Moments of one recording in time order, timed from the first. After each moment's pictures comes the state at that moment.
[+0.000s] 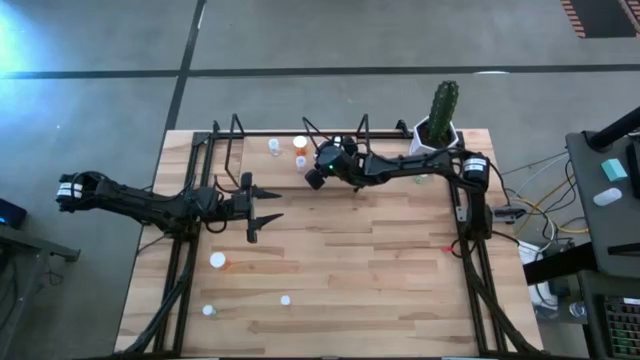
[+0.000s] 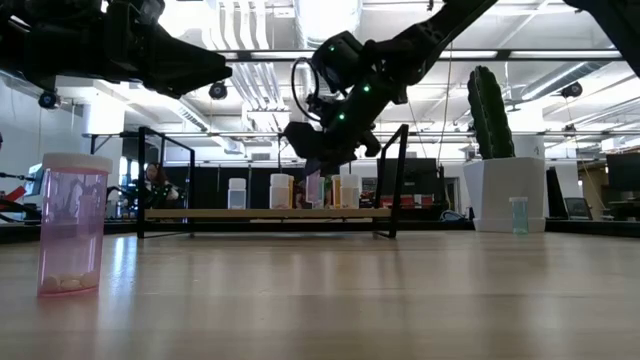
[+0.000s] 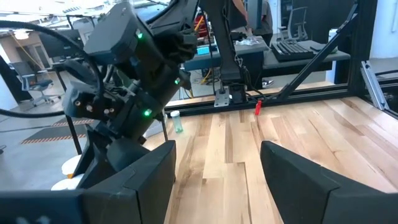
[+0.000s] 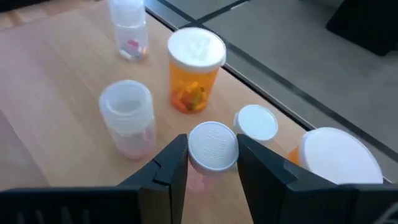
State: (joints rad) left arm -0.04 0.85 0.25 0.62 -0.18 0.16; right arm -0.27 1.98 1.34 -0.01 0.47 0.21
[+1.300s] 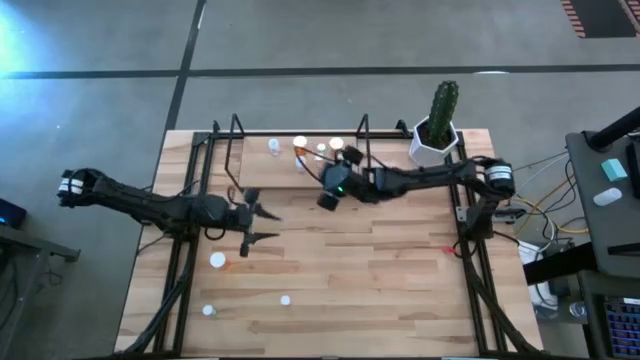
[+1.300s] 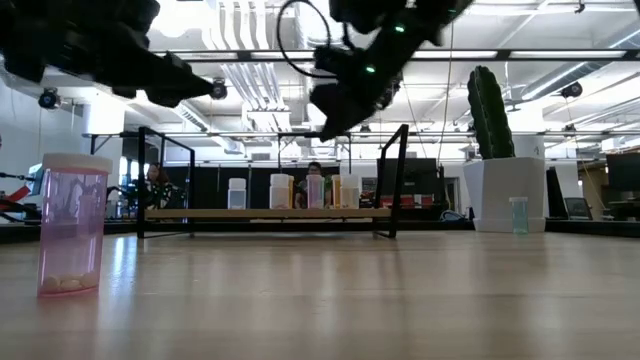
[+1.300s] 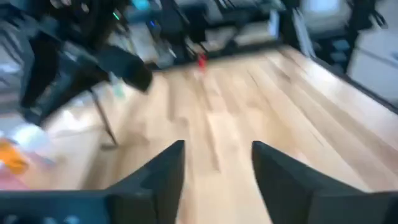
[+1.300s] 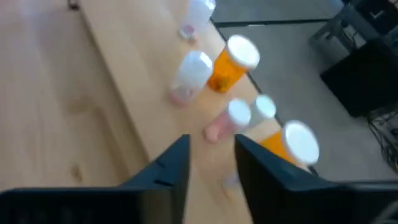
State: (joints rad) left arm -0.13 0.83 0.30 0.31 -0.06 0.13; right arm -0.10 1.79 1.30 -0.24 0.56 -0.02
